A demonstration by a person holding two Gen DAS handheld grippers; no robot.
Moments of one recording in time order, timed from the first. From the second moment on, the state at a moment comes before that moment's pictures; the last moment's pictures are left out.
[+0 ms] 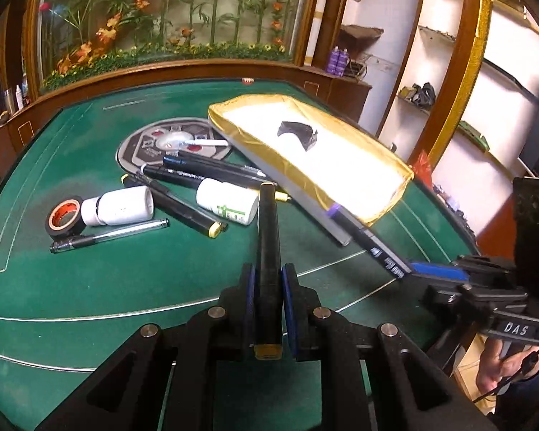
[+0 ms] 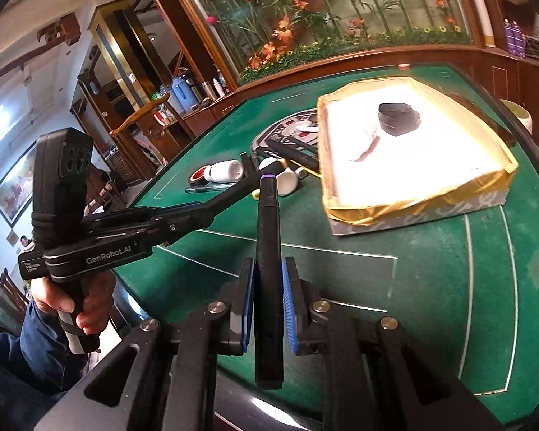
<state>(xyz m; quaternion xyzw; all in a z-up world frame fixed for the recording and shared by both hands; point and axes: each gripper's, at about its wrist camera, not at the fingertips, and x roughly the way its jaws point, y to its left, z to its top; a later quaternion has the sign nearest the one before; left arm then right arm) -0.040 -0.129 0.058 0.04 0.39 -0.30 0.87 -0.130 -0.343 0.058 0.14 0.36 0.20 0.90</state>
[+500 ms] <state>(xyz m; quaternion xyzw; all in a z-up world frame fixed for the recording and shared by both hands) -0.016 -0.156 0.028 0.12 0.43 -0.25 0.86 -0.141 -0.356 0.066 0.15 0.34 0.20 0.90</state>
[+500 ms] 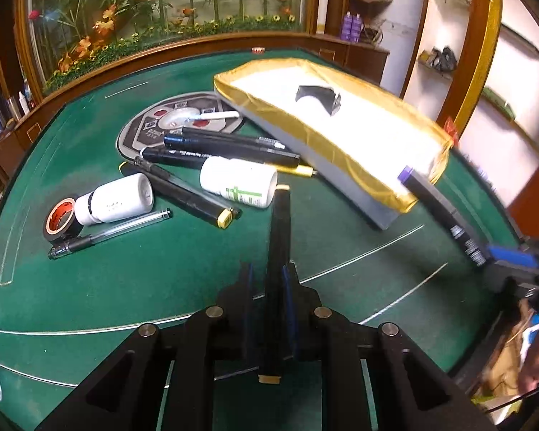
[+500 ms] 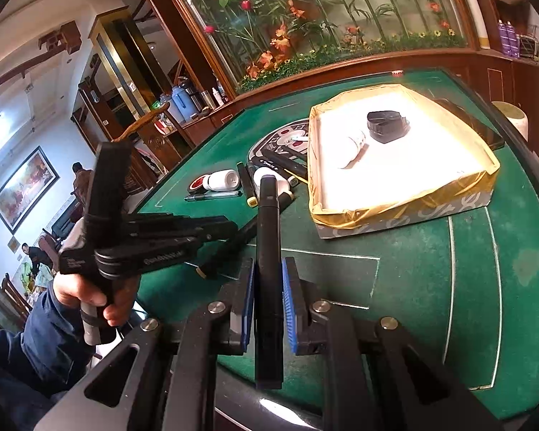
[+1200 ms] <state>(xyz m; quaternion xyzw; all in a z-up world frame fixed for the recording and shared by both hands) -0.018 -0.170 0.084 0.01 0.38 -0.31 0.87 -0.111 -0.396 0.093 0.18 0.33 0.17 0.91</state>
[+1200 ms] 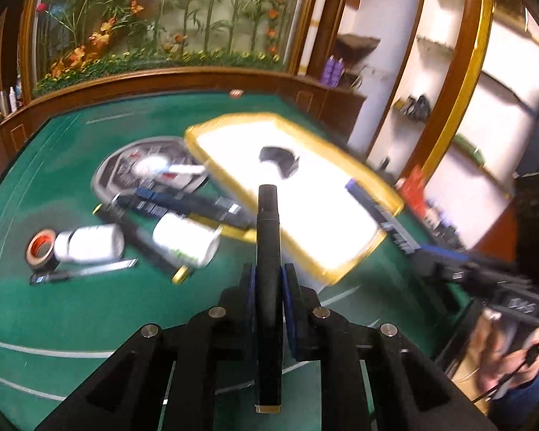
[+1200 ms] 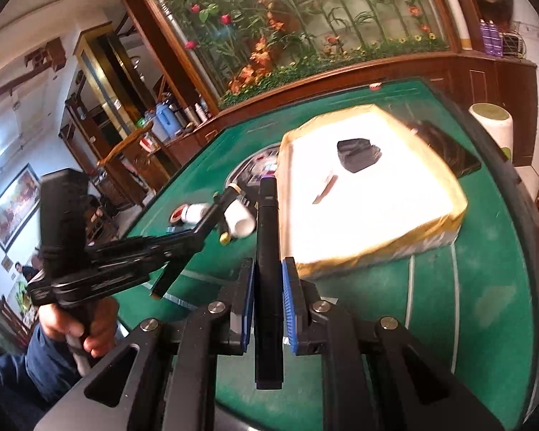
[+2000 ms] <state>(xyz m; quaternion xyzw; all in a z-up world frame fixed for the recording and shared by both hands) 0.059 -0.285 0.038 -0.02 0.44 -0.29 0.85 0.018 -0.438 0.052 0.19 0.41 0.03 0.89</state>
